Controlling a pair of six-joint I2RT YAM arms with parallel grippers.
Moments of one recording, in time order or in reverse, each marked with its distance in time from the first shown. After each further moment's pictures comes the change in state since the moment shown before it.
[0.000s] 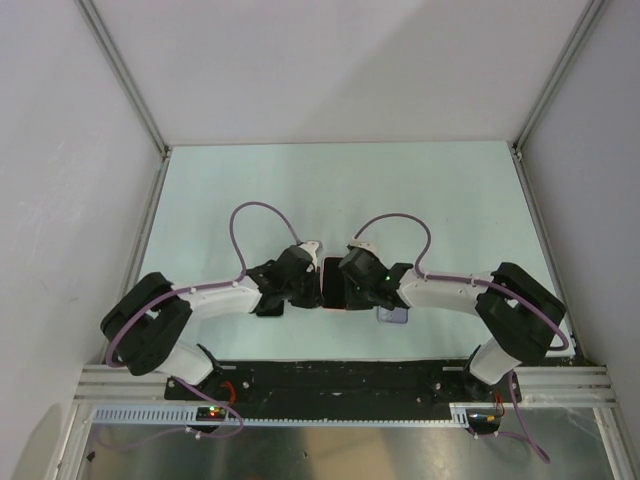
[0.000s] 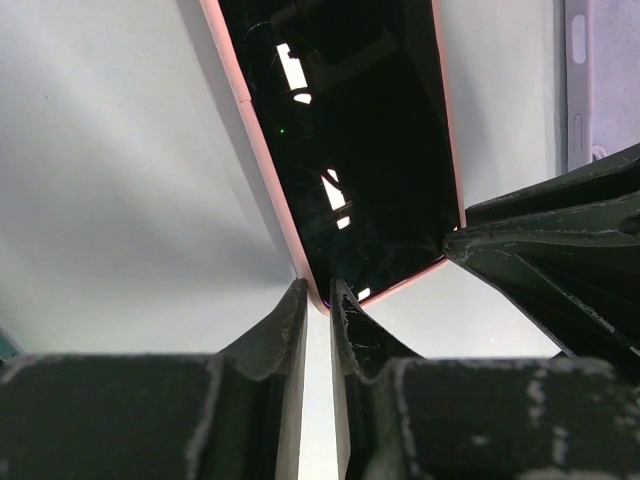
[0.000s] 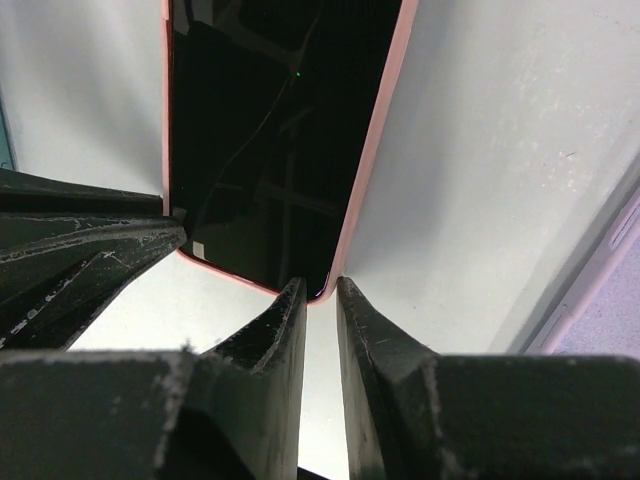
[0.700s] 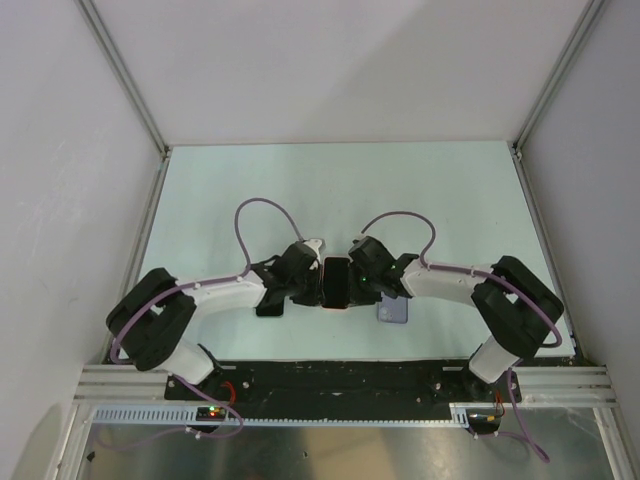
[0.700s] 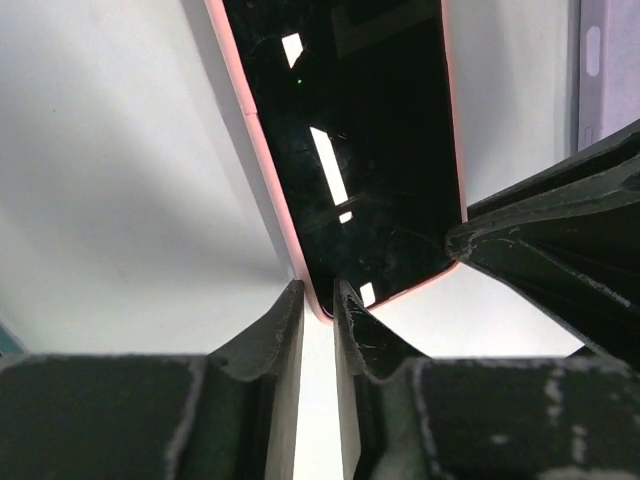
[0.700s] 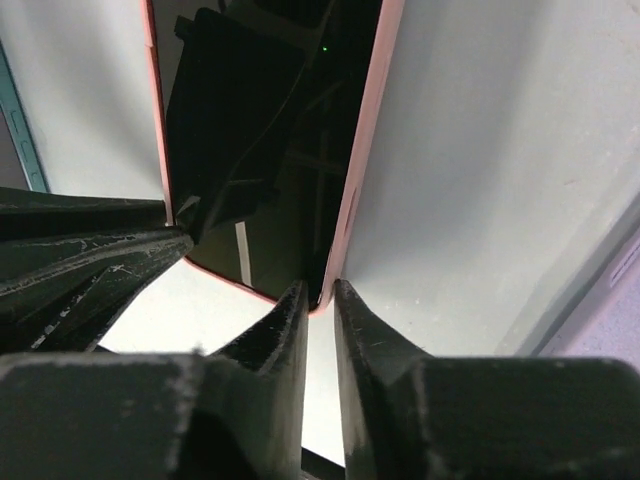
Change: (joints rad) left arm -0.005 0.025 0.053 -0.064 -0.020 0.001; right arm -0.103 0.025 0.013 -0.010 -0.164 0.000
